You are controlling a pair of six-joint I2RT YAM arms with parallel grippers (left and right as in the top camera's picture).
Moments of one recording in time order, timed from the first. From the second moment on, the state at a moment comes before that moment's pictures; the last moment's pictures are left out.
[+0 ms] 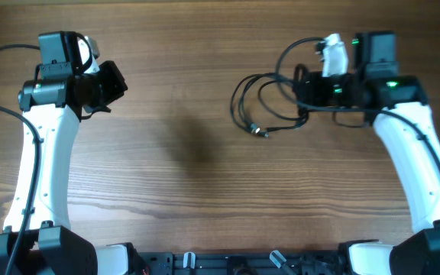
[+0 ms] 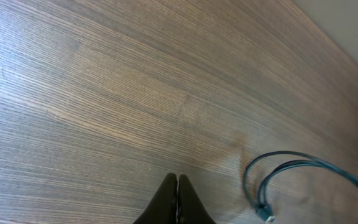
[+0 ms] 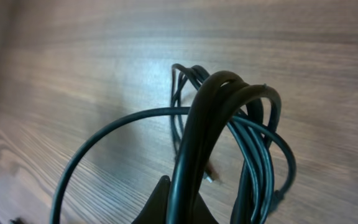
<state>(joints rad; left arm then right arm) 0.11 1.53 1.35 -0.83 0.28 -0.41 0.12 1.51 1.30 -0.79 -0.47 0.12</state>
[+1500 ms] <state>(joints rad) -0.65 1.95 1.35 -0.27 0.30 -0.55 0.04 1.53 1.30 -0.85 -0.25 0.29</state>
